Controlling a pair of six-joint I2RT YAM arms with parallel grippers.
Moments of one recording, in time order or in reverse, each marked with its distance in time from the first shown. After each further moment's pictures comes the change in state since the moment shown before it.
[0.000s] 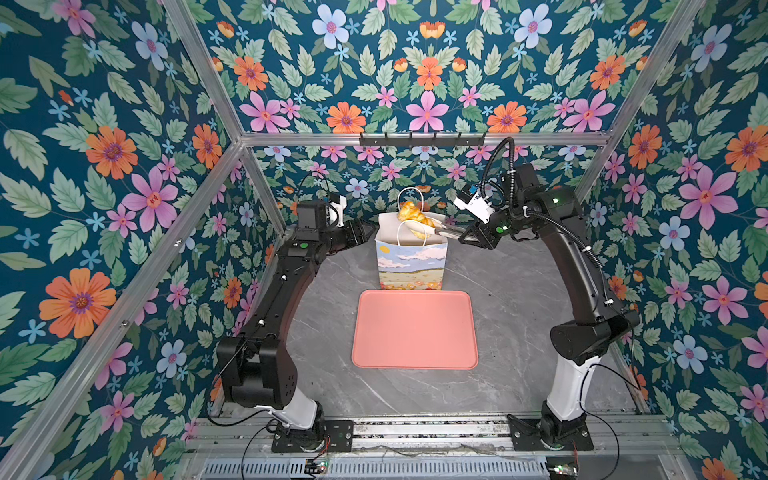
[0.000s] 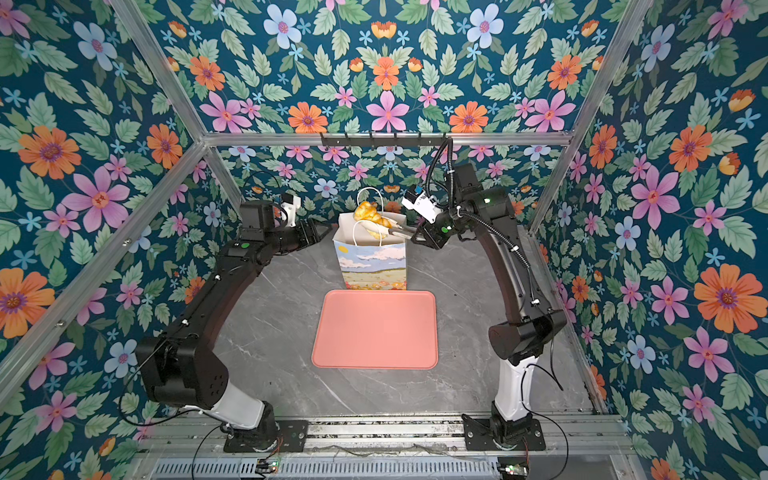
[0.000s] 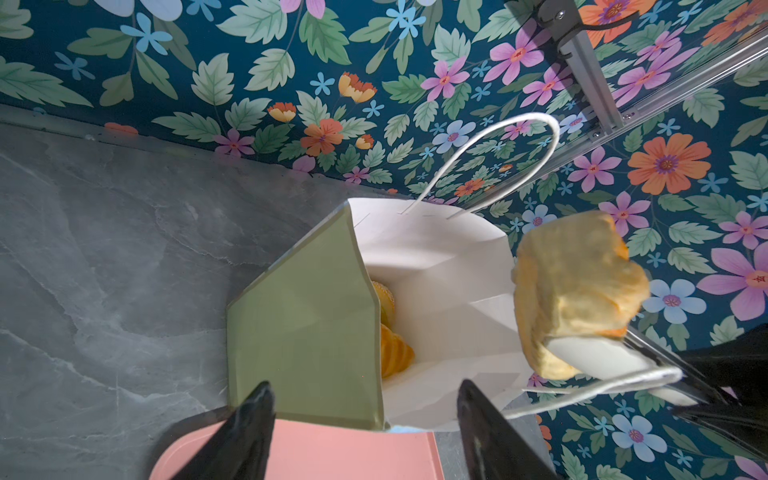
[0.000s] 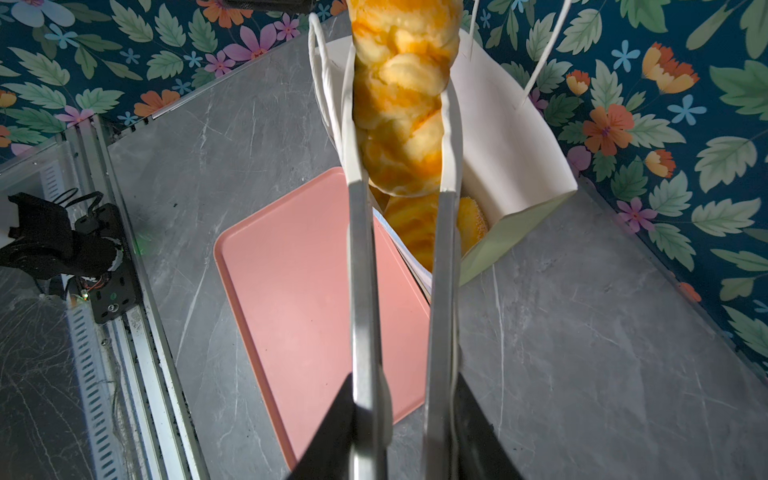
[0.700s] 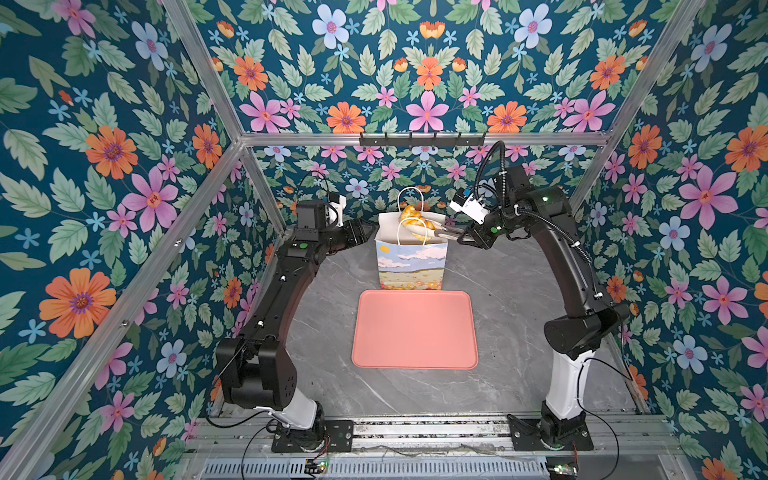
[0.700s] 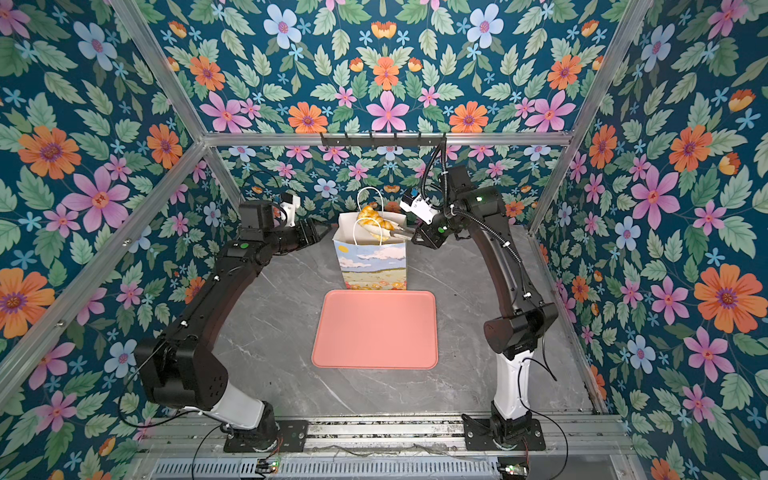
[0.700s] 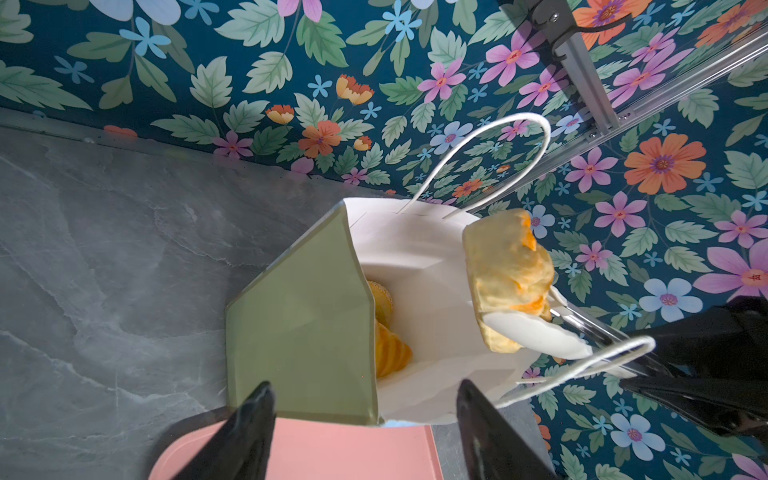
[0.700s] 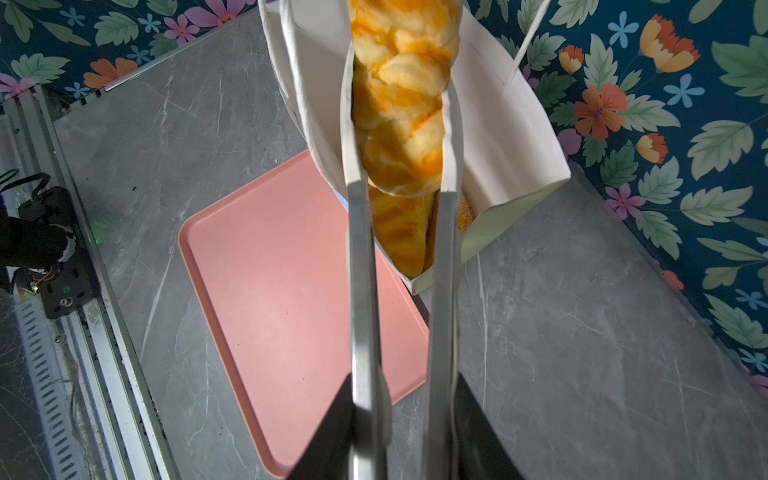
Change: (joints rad) left arm 0.000 -0.006 -0.001 0.000 0.002 0.000; right arm 0.012 0.058 0.034 -0.010 0.061 -0.028
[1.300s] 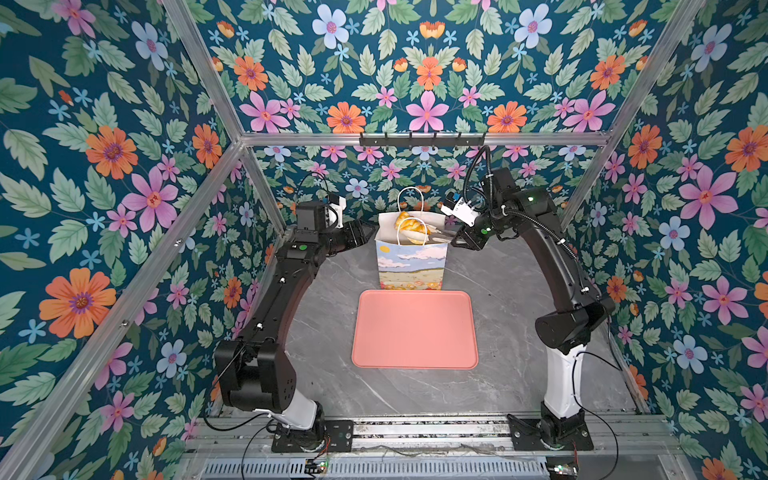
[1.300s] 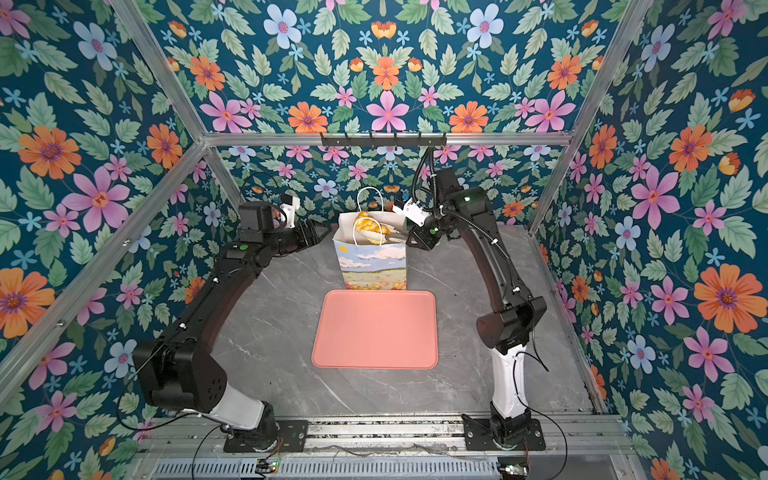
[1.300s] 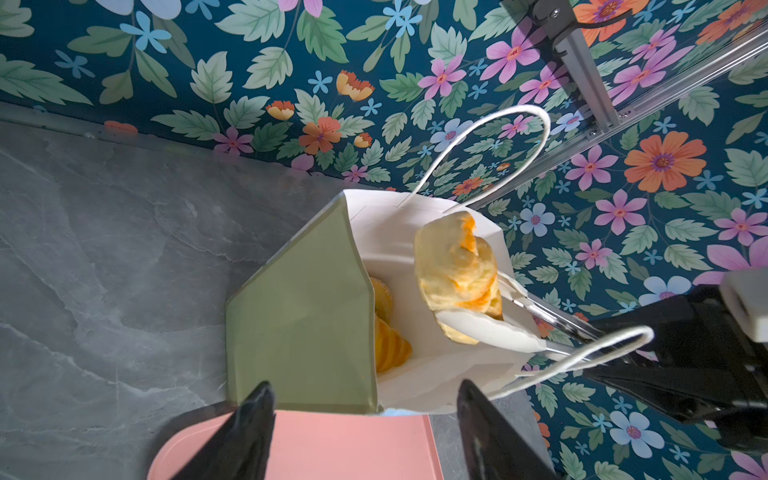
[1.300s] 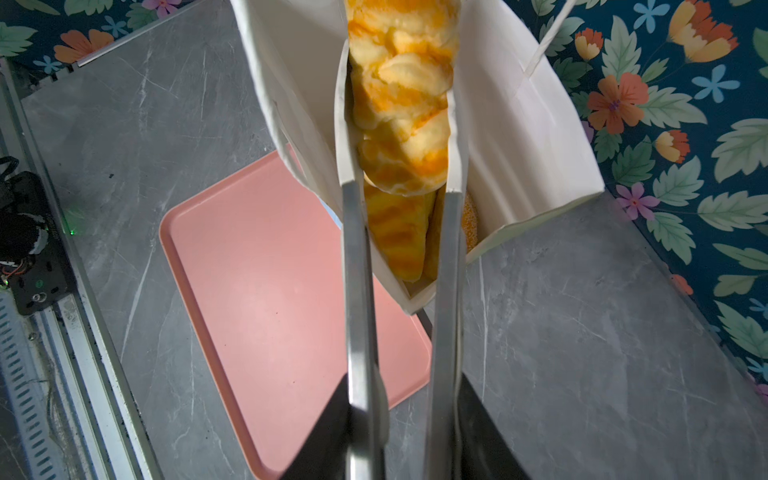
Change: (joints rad) left arm -0.001 -0.014 -0.020 0.000 -0.001 0.000; right arm 0.036 0.070 0.054 -0.015 0.050 -0.003
